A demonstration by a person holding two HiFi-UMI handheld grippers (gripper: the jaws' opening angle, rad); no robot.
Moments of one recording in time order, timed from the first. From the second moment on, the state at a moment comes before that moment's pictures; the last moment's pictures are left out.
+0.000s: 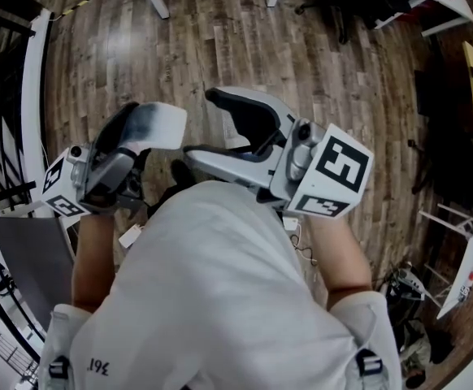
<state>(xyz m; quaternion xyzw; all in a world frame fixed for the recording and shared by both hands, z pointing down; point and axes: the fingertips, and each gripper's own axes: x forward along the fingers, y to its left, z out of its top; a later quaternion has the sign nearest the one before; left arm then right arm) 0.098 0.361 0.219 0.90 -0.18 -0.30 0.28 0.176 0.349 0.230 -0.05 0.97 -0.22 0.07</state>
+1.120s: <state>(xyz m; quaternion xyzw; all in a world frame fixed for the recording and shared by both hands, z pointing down) 0.046 0.274 0.255 0.87 -0.25 -0.31 0.29 0.203 0.223 0.269 -0.20 0.94 -0.28 0.09</state>
